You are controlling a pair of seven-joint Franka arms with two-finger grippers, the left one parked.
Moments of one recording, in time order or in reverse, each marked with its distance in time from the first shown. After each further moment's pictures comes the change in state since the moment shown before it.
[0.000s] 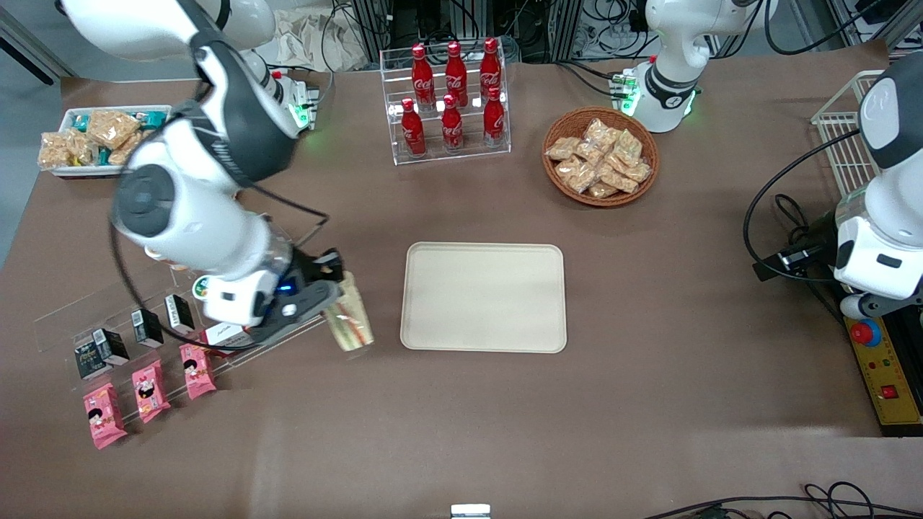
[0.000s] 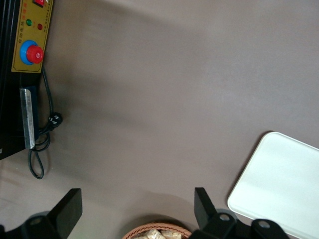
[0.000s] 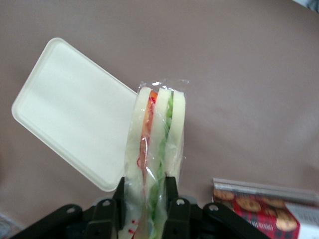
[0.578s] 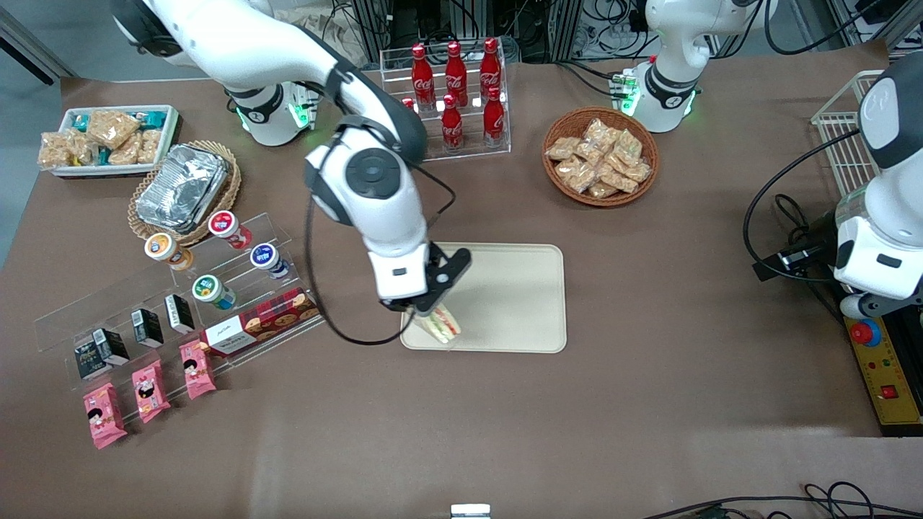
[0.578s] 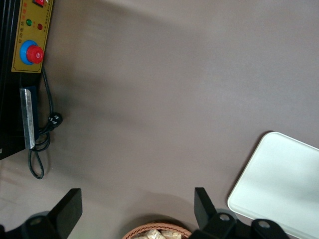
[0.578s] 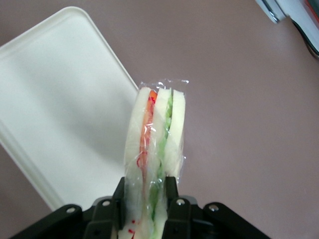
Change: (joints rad) arm 0.243 0.174 -0.001 -0.011 -0.301 0.231 -0.002
